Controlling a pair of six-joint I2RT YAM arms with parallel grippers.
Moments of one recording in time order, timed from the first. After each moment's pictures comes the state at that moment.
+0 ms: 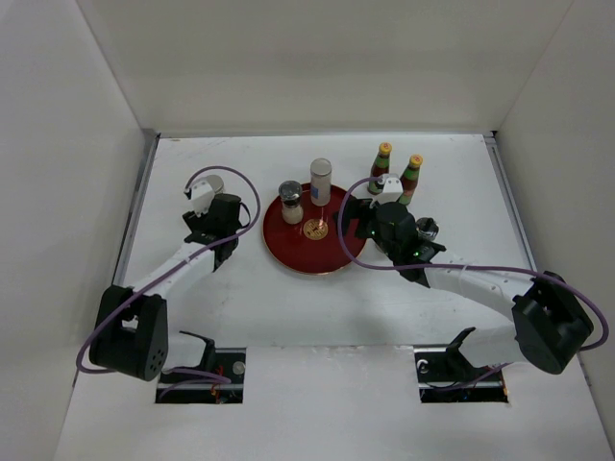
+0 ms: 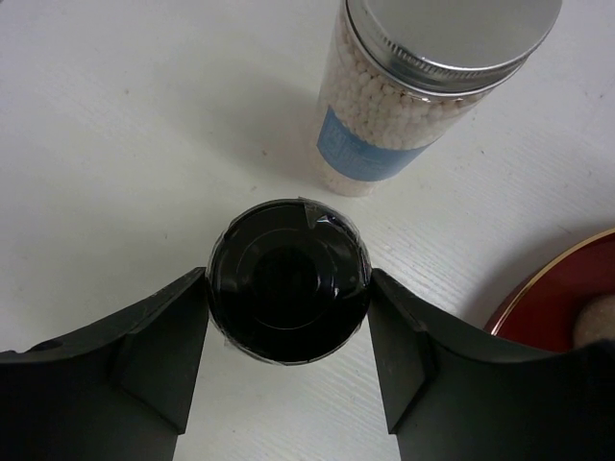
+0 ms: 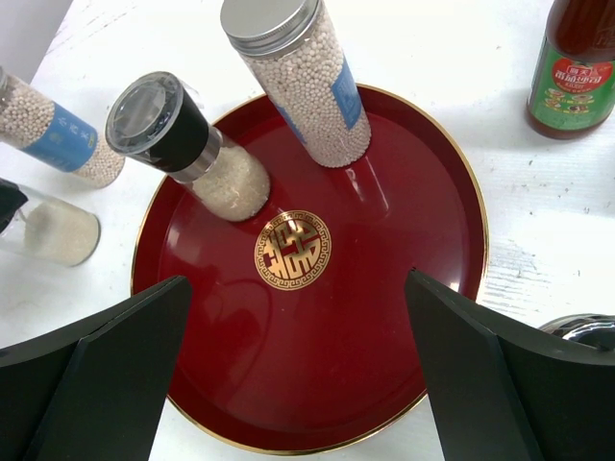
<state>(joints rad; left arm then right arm) -0.29 1.31 0.70 -0.11 -0.66 -0.61 0.71 1.34 0.74 0.31 0.29 0.46</state>
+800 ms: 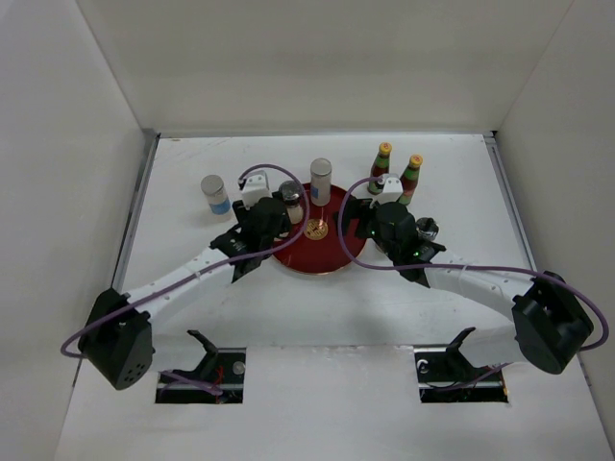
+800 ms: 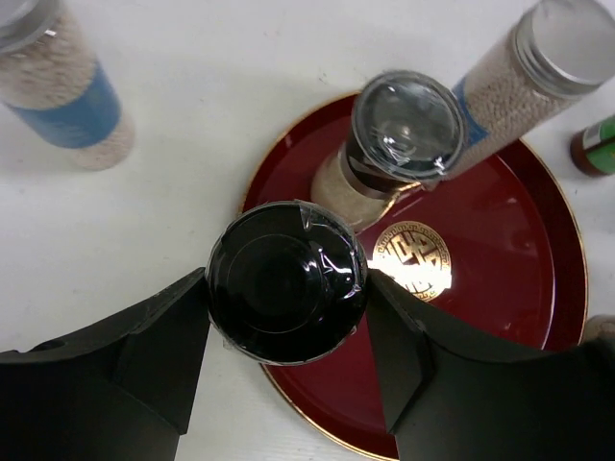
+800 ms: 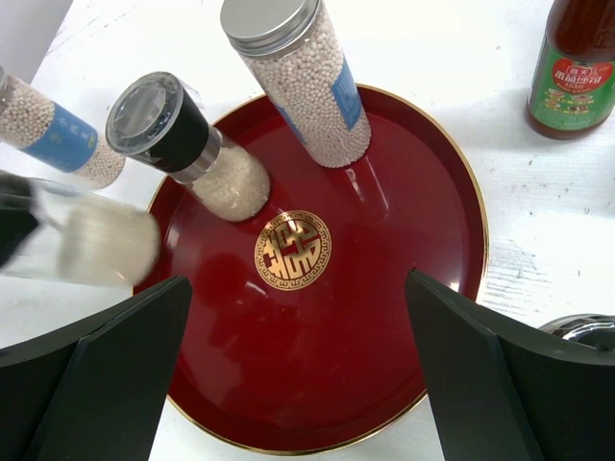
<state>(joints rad) -0.68 1.22 0.82 -0.14 -0.65 -0.59 0.71 1.34 0.74 0.31 0.29 0.46</state>
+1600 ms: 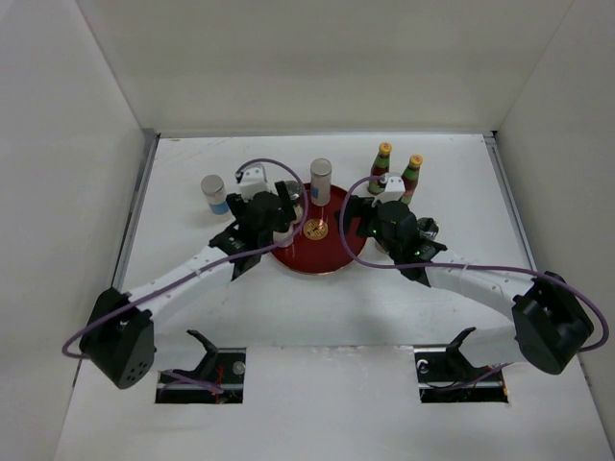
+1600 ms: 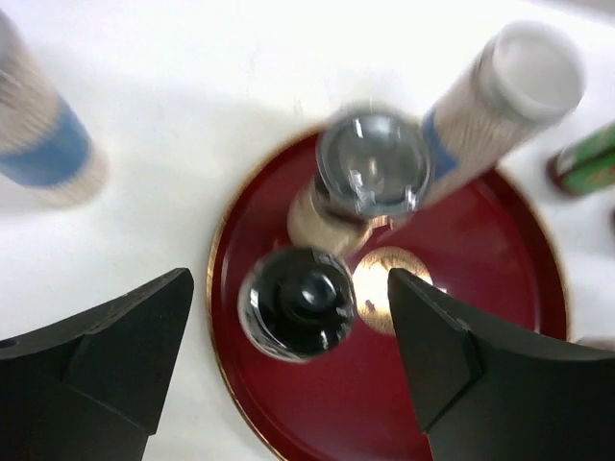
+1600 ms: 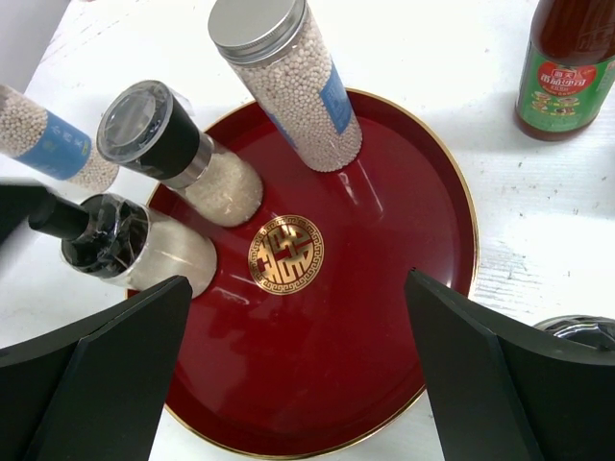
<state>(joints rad) -0.67 1.31 0.83 0.00 -0.64 -0.54 0.69 1.34 0.74 0.31 0.29 0.46</state>
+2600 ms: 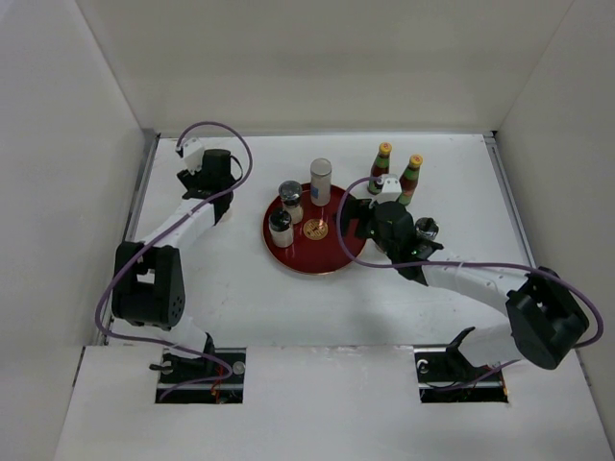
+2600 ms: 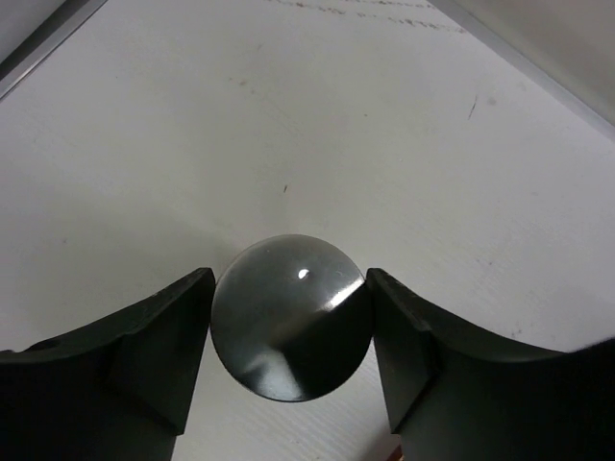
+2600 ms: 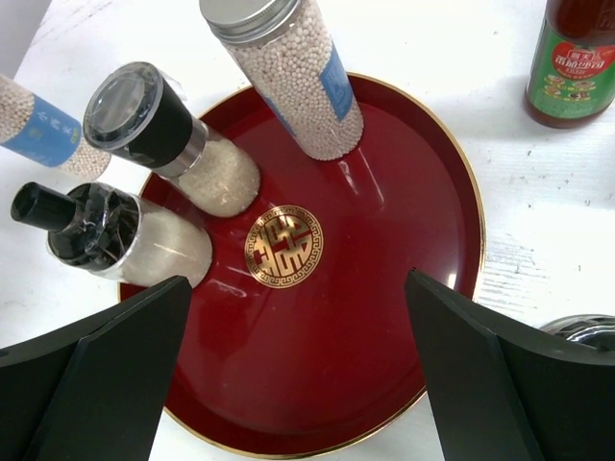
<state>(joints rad) -0.17 1.60 1.08 -0.07 -0.60 -0.58 0.69 1.37 0.74 0.32 0.27 0.47</state>
